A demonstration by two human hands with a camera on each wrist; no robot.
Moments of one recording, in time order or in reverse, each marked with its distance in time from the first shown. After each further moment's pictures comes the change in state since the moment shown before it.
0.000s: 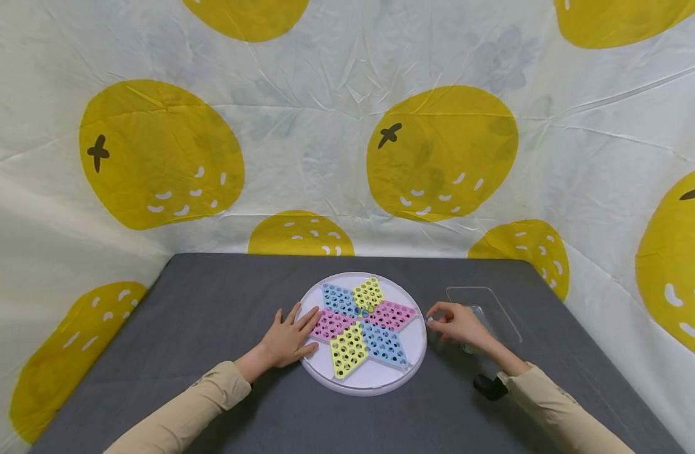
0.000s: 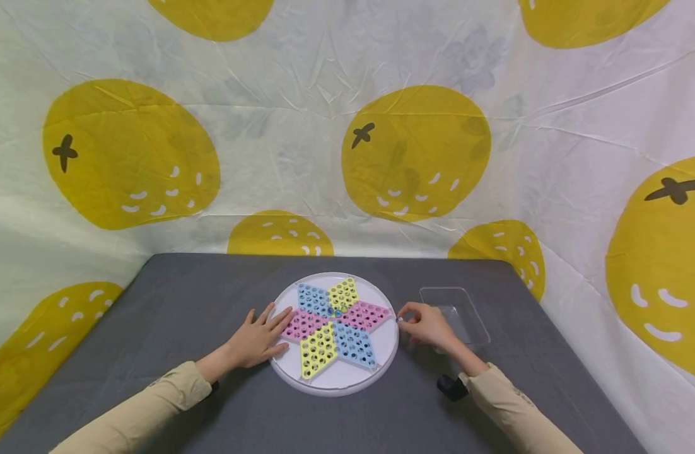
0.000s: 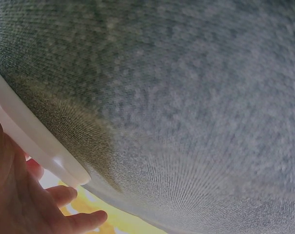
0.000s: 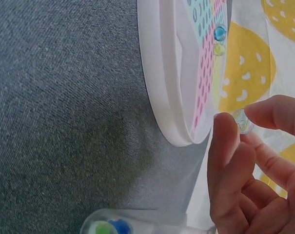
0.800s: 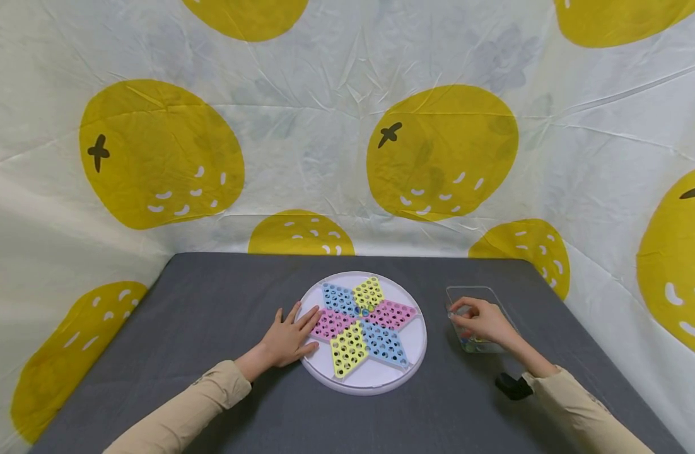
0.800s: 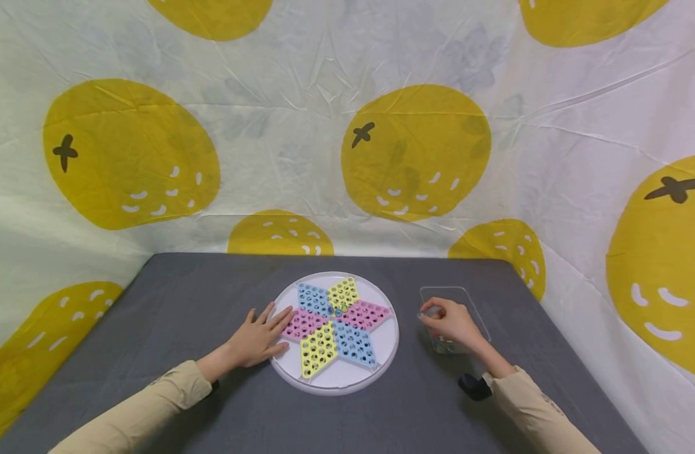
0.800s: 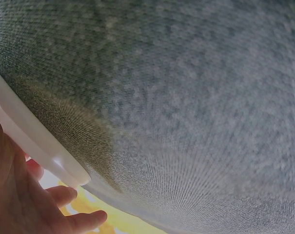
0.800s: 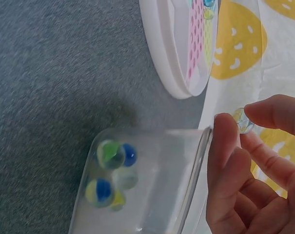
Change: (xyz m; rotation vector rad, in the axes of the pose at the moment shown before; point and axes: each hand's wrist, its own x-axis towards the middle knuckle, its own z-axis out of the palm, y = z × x) left_hand -0.003 -0.004 0.009 -0.076 0.082 0.037; right_hand -0.015 0.018 -0.033 -0.028 0.052 -0.002
